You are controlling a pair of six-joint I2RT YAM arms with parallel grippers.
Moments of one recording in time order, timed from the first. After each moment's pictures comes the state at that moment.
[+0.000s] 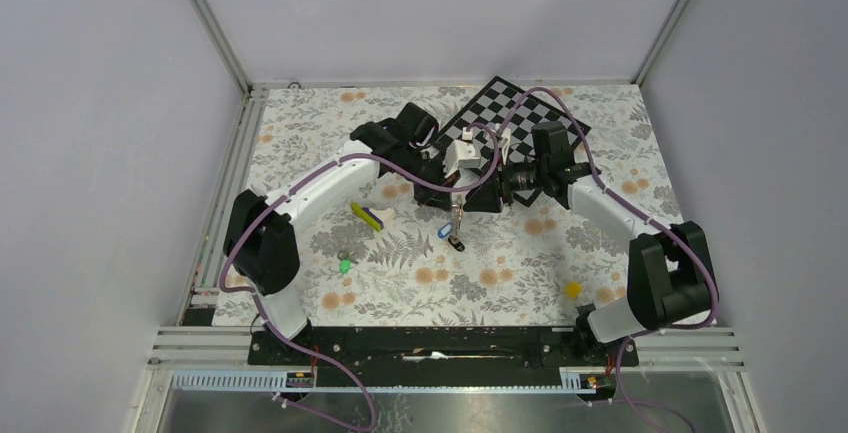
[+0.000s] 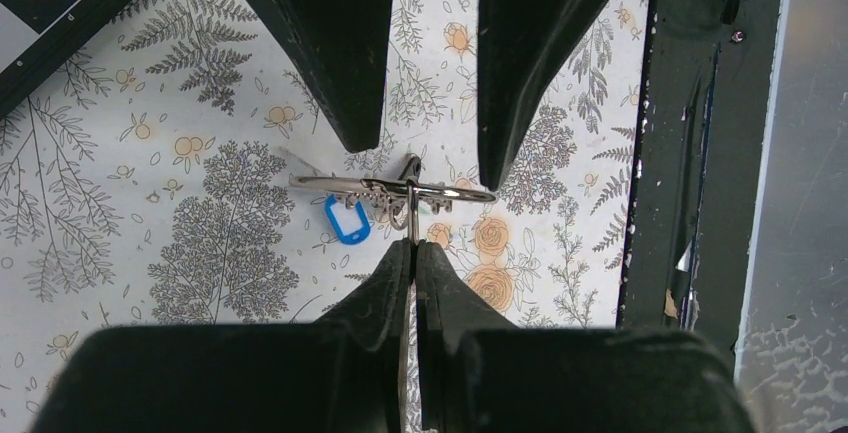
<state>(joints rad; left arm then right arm) -0.68 1.75 1.54 -0.83 0.70 0.53 0.32 1.48 0.95 -0.18 -1.14 -0.09</state>
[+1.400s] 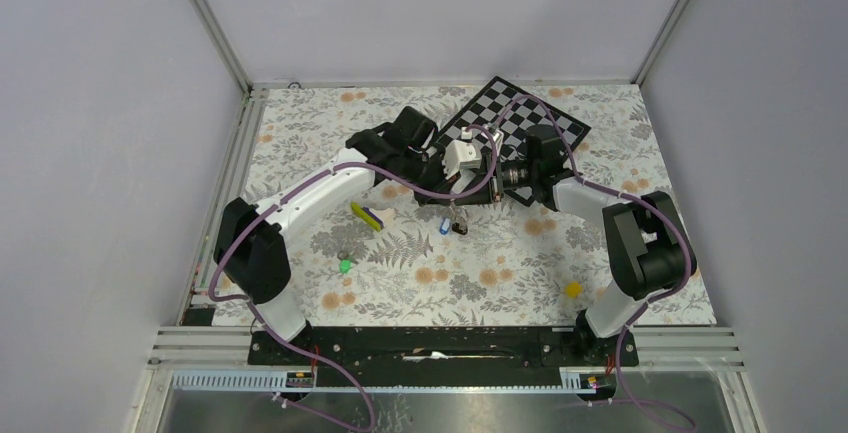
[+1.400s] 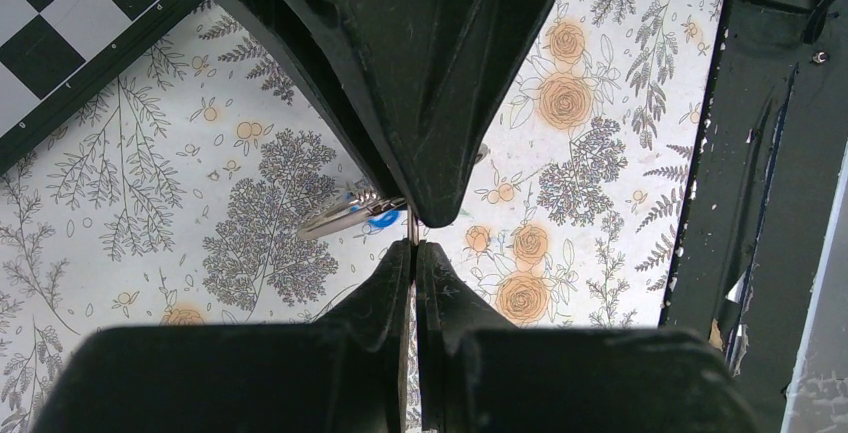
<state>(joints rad) -0.70 1.69 1.48 -0.73 0.57 0.47 0.32 1.66 0.88 0.30 -1.25 0.46</state>
